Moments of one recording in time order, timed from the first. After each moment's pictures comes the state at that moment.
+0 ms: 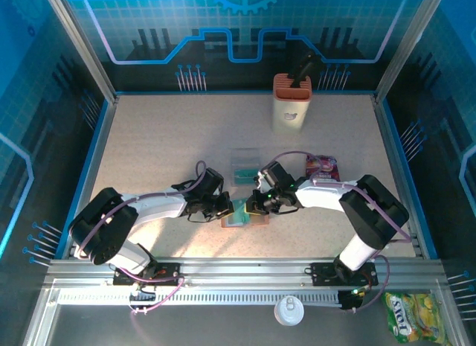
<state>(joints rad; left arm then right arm) -0.66 1.50 0.64 -0.17 0.33 -1.05 0.69 1.63 0.74 -0.14 -0.52 0.79</state>
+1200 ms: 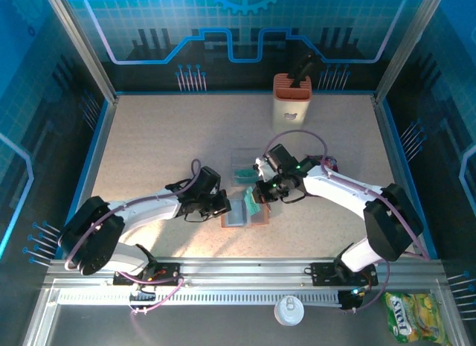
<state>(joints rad) -0.67 1.40 0.65 -0.26 0.28 -1.05 0.66 1.52 1.00 -0.63 -0.40 0.35</state>
